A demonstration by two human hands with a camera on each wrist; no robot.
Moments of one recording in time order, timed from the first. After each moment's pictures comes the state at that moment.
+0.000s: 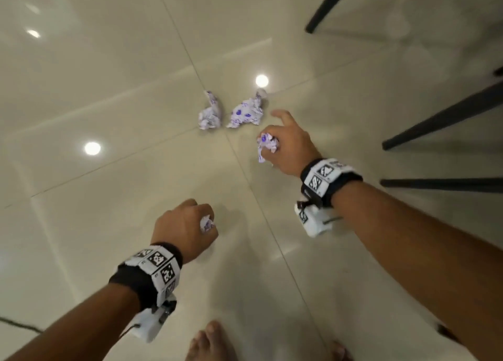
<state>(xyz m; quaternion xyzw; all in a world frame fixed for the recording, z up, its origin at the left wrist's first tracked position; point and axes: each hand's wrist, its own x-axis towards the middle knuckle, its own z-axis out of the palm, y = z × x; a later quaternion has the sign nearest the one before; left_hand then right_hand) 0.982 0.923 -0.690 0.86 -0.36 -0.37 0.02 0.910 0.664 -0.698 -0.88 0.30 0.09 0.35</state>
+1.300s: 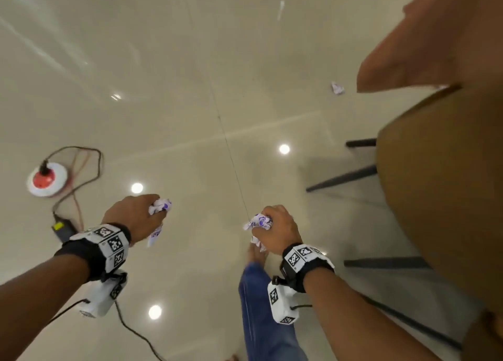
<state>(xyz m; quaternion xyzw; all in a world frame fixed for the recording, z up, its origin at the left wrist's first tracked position) 1.289 0.891 -0.247 0.93 -0.21 -0.31 0.01 1.078 0.662 -0.295 -0.80 0.38 0.15 0.44</state>
